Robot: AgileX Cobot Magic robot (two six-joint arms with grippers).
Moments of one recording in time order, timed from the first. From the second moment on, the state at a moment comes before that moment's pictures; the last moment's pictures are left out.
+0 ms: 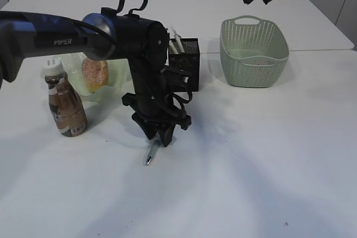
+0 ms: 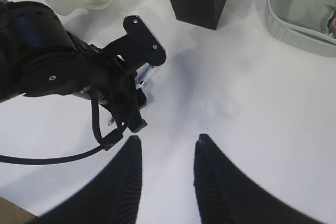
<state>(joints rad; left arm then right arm) -0.59 2.38 -1.88 -0.08 1.09 -0.05 0.33 1.63 -1.77 0.18 1.25 0.01</state>
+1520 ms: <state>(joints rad) -0.59 2.31 -1.99 -0.10 1.21 0.00 0.33 1.63 -1.77 0.14 1.25 0.01</state>
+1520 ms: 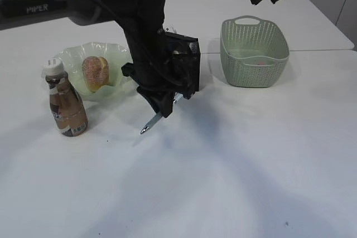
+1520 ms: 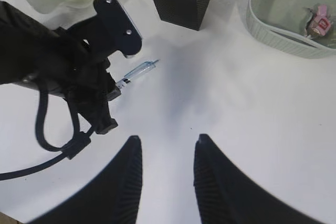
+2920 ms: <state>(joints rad) -0.59 1.84 -1.83 0.04 0.56 -0.04 0.33 1.63 -1.77 0.01 1.25 0.01</state>
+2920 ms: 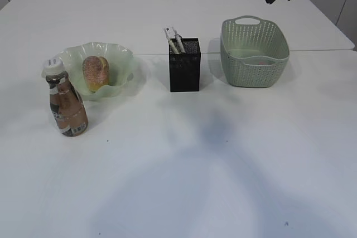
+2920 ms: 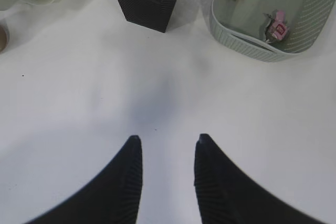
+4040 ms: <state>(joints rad) -0.56 2.07 -1.46 -0.06 -0.56 -0.04 0.33 1.63 -1.77 -0.01 1.25 0.01</state>
